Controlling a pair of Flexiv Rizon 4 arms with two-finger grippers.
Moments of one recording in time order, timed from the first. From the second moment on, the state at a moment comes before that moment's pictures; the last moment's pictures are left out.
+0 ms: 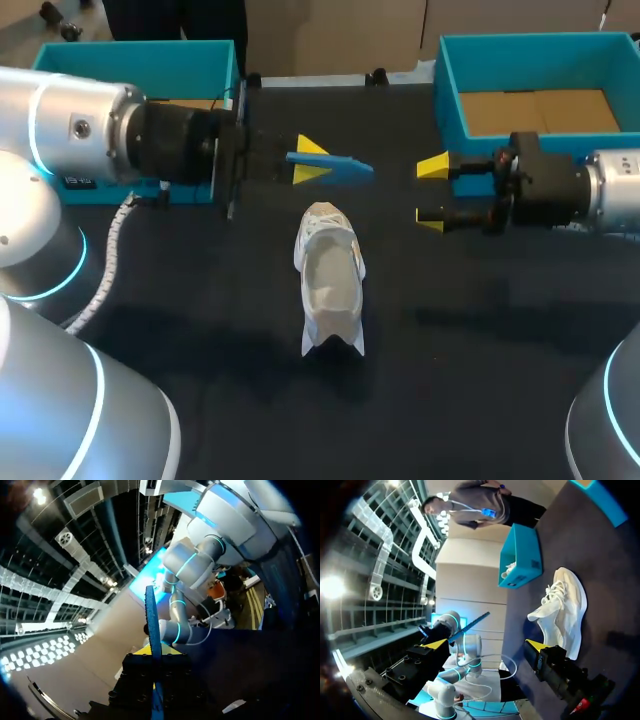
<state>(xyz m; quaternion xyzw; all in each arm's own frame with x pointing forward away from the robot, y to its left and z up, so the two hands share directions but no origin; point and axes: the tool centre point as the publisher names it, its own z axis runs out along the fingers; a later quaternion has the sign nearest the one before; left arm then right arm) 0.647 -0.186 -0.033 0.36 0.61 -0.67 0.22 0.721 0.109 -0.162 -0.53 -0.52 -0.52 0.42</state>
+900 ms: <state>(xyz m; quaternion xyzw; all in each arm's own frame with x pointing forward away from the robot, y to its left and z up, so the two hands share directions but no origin) 0.649 -0.188 -0.057 0.50 0.53 -0.58 0.35 0.721 0.109 -0.162 -0.53 -0.52 -0.52 0.42</state>
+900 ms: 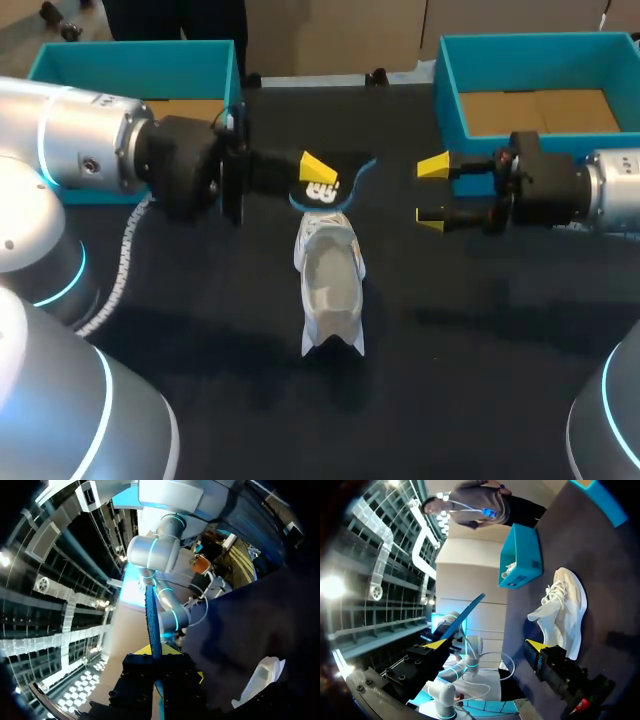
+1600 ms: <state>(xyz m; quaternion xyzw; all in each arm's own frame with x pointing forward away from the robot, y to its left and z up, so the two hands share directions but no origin) 0.656 -0.181 -0.121 0.61 0.47 -0.47 0.43 0.721 0.110 -0.162 -0.53 -0.52 -0.52 0.42</state>
